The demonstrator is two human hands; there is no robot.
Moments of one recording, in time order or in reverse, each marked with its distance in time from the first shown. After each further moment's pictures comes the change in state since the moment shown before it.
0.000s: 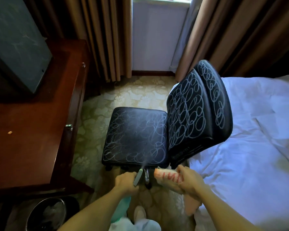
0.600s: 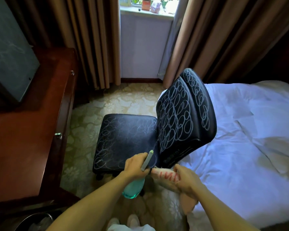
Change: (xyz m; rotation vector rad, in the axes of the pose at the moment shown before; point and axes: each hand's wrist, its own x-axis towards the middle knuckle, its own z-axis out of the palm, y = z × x) left_hand 0.014 0.056 -0.061 -0.213 0.294 0.324; right_hand -0.022 -0.005 -0.028 0.023 0.061 0.051
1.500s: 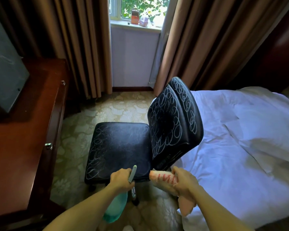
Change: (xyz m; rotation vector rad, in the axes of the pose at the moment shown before) left_hand -0.012 -0.018 0.010 0.252 -0.169 -0.154; right_hand -0.011 0.011 -0.015 -0.040 0.027 0.099
